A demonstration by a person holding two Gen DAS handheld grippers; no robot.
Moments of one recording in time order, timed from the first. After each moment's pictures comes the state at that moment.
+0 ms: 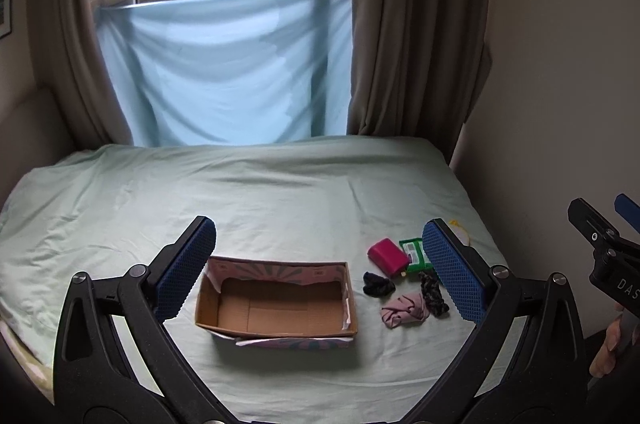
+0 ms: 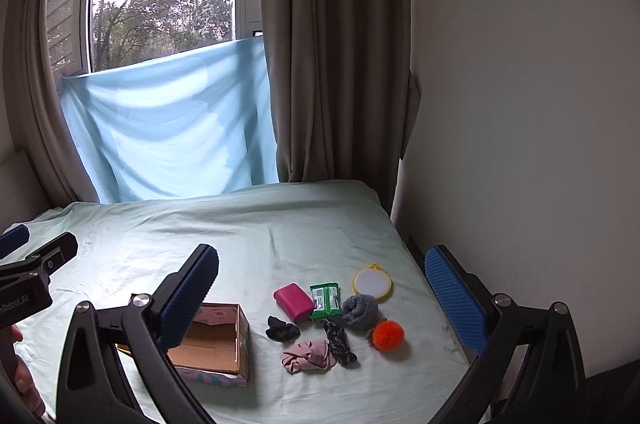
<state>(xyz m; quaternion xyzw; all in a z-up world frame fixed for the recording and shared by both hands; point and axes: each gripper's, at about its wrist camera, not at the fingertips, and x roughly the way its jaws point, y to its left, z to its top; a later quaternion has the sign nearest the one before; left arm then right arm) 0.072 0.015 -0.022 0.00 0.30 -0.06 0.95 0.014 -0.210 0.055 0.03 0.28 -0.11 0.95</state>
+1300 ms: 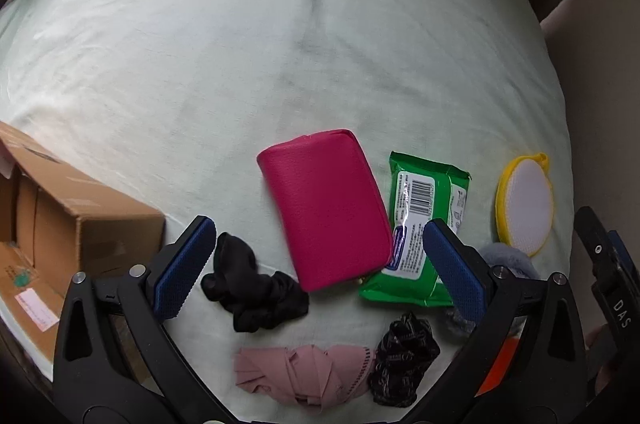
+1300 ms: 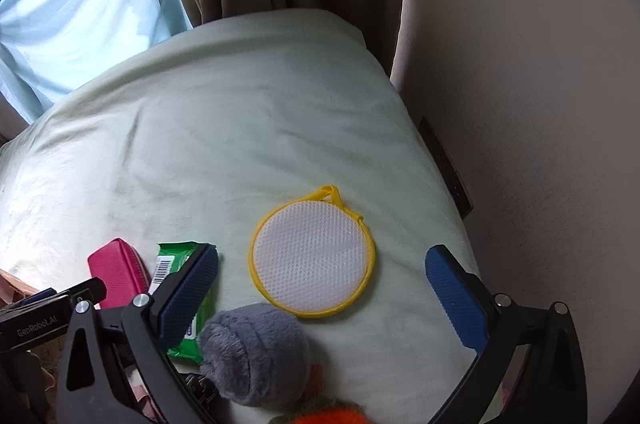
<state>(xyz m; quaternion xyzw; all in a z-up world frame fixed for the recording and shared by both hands) 0.357 -0.198 -0.426 -0.08 0.60 0.02 0.79 0.302 -0.413 -0.316 0.06 0.49 -0.09 0.86</state>
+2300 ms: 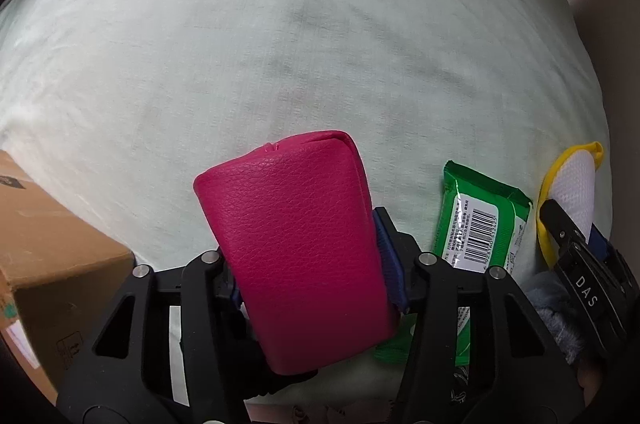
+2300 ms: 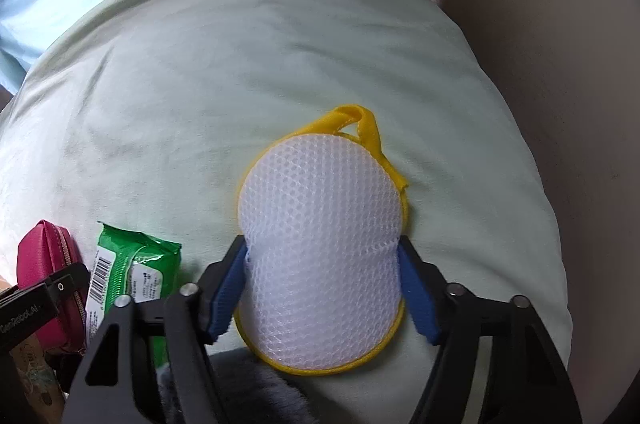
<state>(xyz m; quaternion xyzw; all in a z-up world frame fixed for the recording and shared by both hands) 0.386 -0.211 -0.475 -0.06 0.62 0.03 0.78 0.354 -0.405 -0.426 0.05 0.55 -0.07 0.83</state>
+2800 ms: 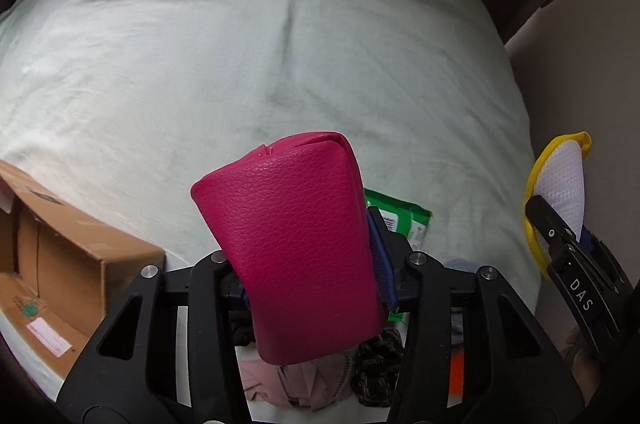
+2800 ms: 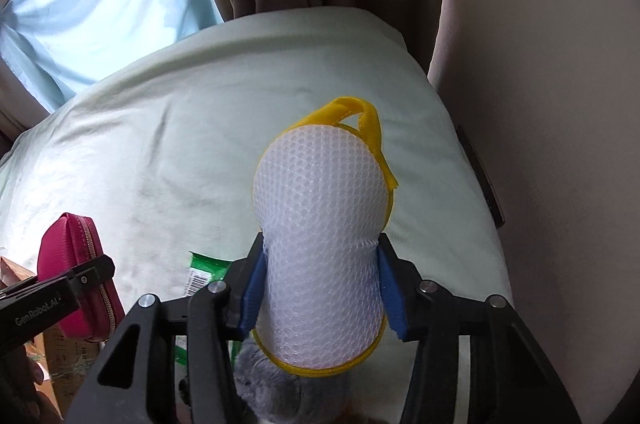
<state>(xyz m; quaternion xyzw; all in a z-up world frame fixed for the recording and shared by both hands) 0.363 -0.220 -0.369 -0.09 0.57 -0.02 0.82 0.329 -0.404 -0.325 0.06 0.49 -0.04 0.87</state>
